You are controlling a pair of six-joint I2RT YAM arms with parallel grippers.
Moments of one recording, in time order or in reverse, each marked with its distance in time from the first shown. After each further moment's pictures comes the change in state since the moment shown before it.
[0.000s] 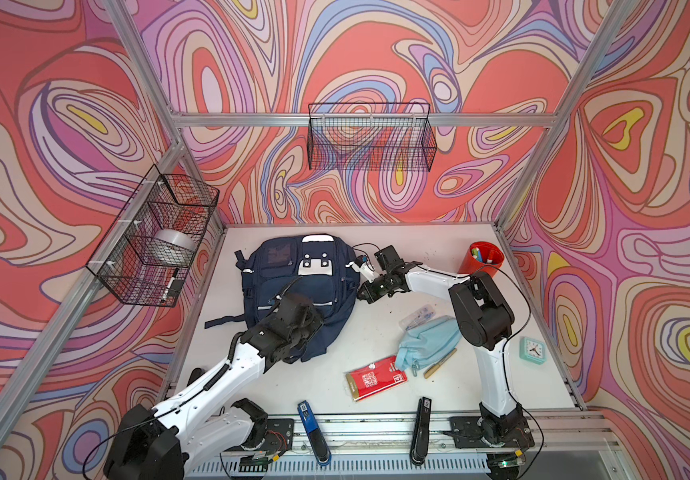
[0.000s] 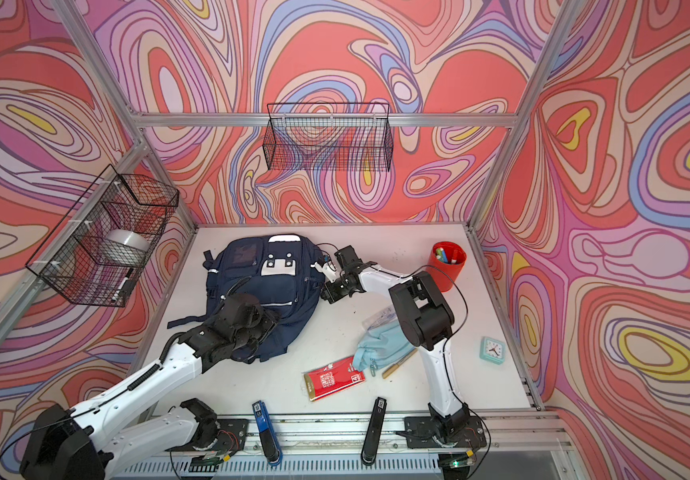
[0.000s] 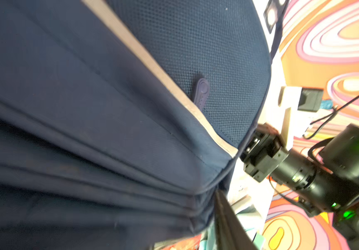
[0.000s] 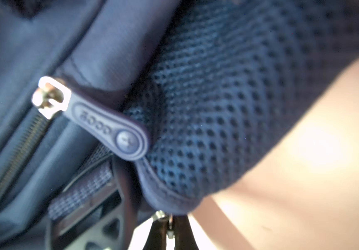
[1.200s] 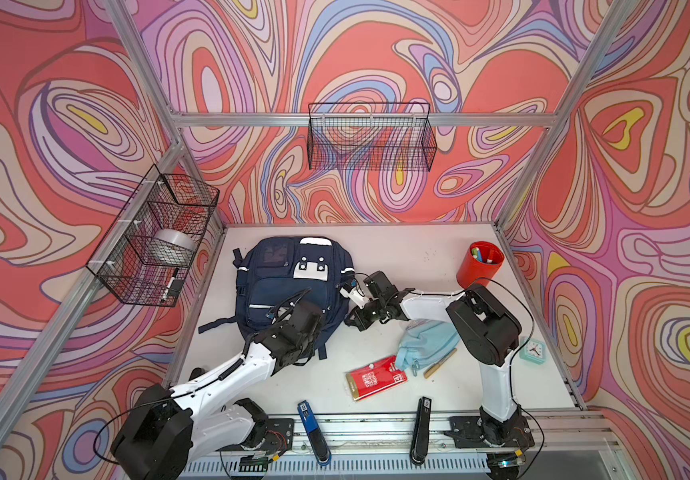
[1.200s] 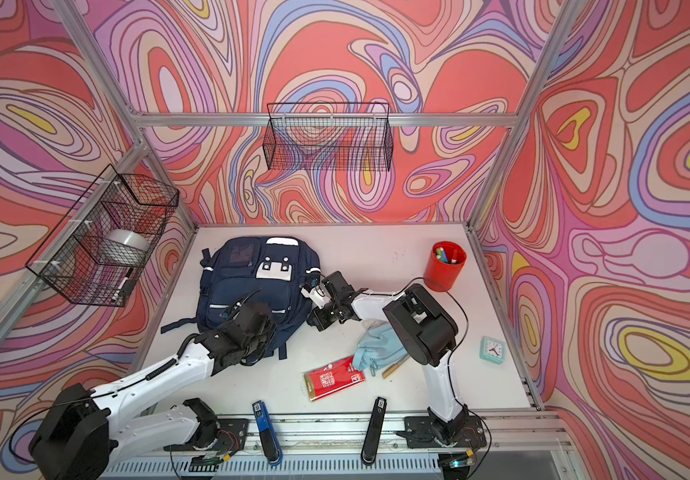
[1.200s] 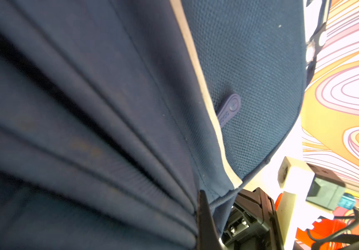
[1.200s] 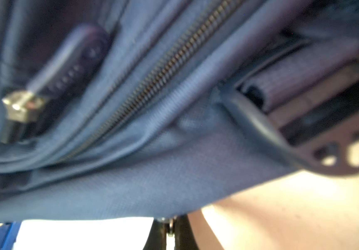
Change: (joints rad) left arm -0.081 0.064 -0.078 0.053 -0.201 -0.269; right arm 0.179 -0.126 -0.302 0.249 -0.026 0.100
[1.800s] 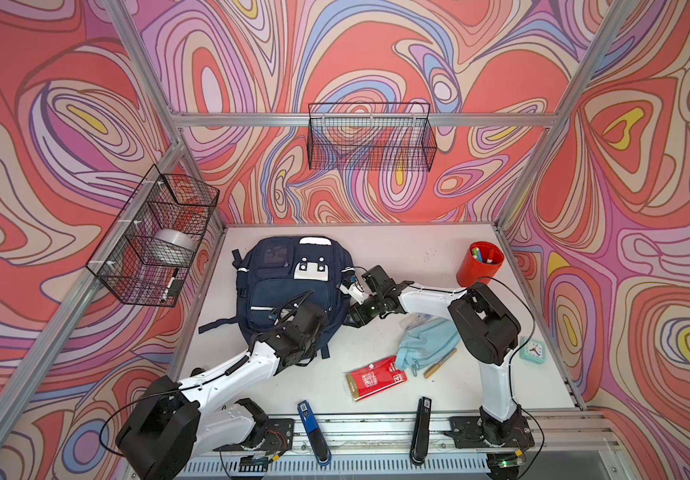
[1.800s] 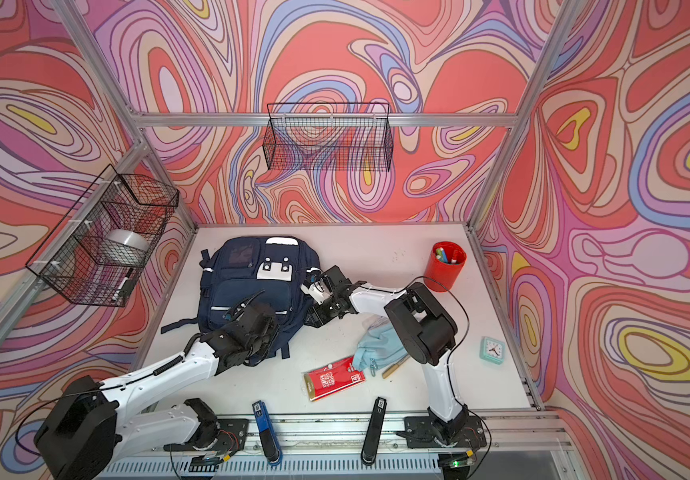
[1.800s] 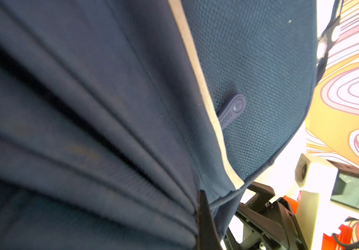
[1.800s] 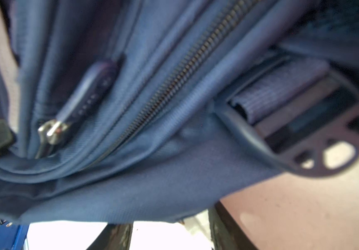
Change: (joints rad) left arm -0.022 0.051 -0.021 0.058 -0.017 -0.029; right arm -0.006 0.014 0.080 -0.107 -0.009 0.018
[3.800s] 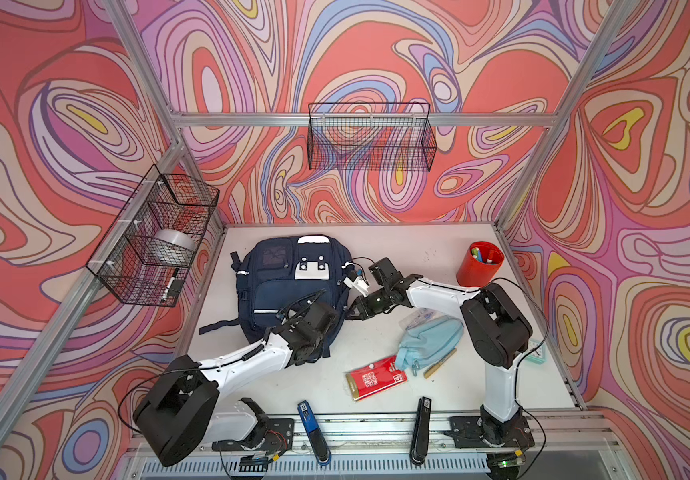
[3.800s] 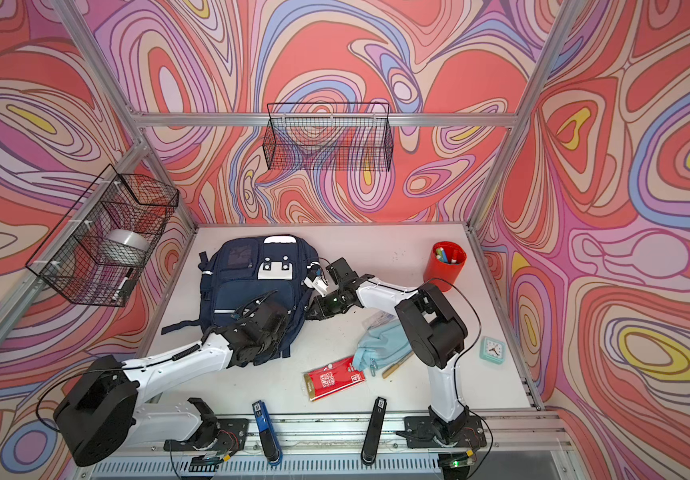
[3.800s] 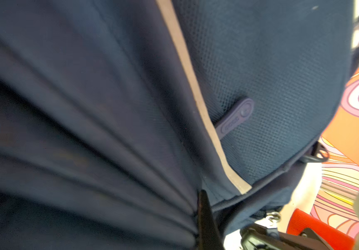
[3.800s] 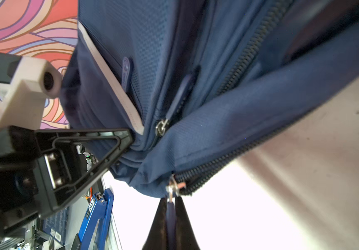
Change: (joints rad) left arm -0.047 0.089 0.065 -0.026 -0.063 -0.063; right arm -0.061 -0.066 0.040 -0.118 -0.257 0.182
